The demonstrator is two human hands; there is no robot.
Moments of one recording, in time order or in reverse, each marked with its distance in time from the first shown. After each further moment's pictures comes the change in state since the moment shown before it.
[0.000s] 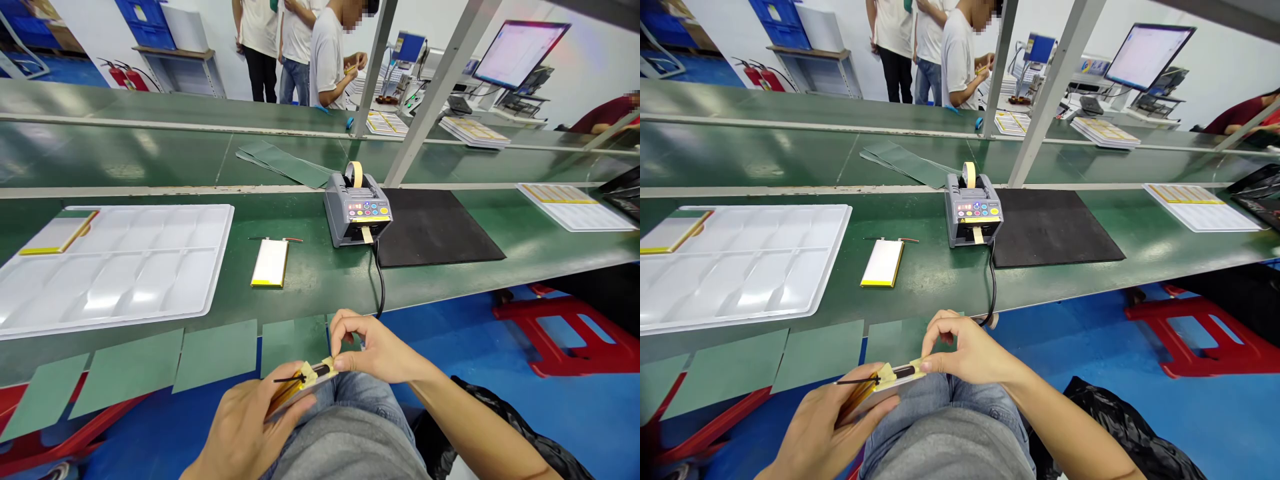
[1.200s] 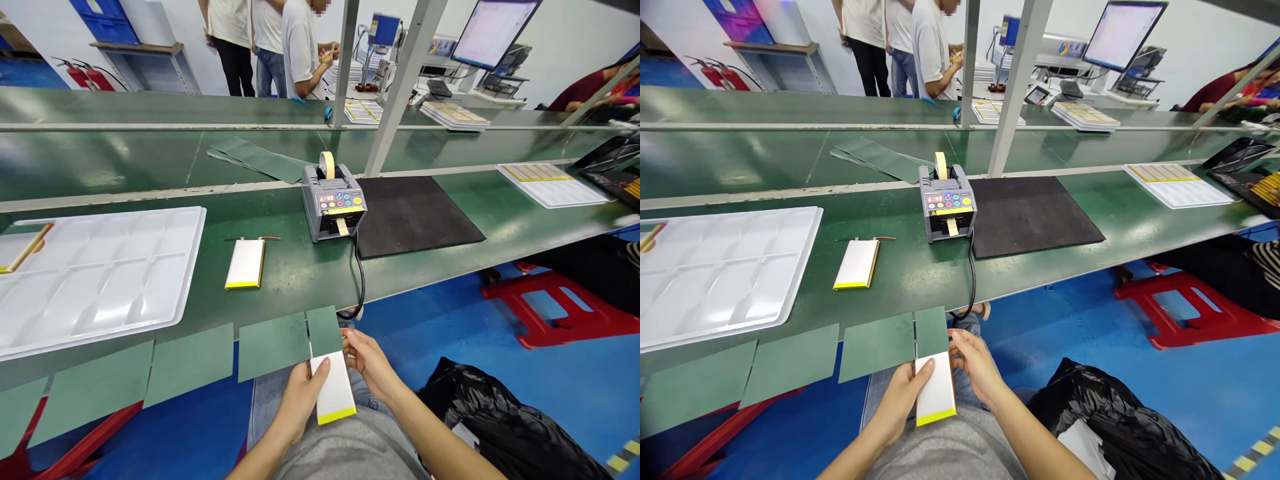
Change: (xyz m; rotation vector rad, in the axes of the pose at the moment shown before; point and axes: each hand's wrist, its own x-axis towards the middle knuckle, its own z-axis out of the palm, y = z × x) left_hand 0.013 0.041 0.117 -1.275 -0.228 -1.147; right_hand -0.055 0.107 0.025 0.798 0.543 0.426
